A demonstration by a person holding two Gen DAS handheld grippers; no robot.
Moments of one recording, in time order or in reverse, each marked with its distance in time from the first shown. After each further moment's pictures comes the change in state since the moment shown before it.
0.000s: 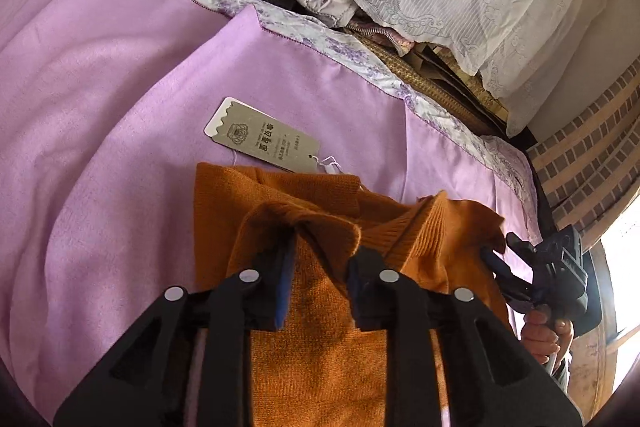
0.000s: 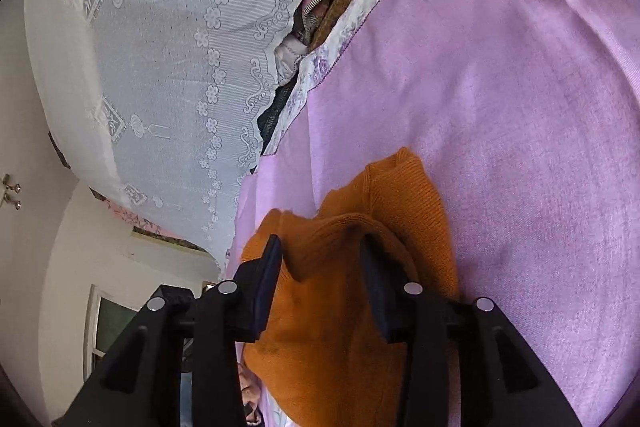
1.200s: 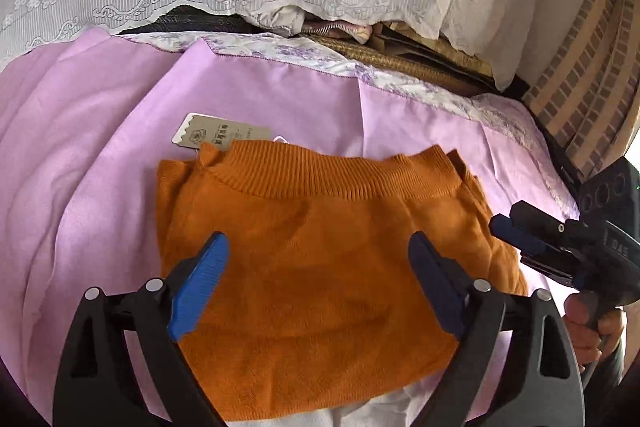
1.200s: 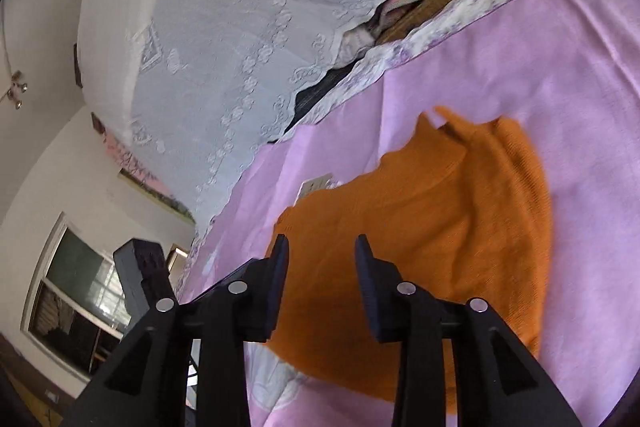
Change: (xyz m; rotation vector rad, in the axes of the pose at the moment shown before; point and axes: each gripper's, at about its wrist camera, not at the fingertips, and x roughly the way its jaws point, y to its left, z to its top) left arm -0.011 -0.065 -0.053 0.267 -0.042 0.131; right arm 0.016 0.065 -0.077 -0.306 0.022 -0.045
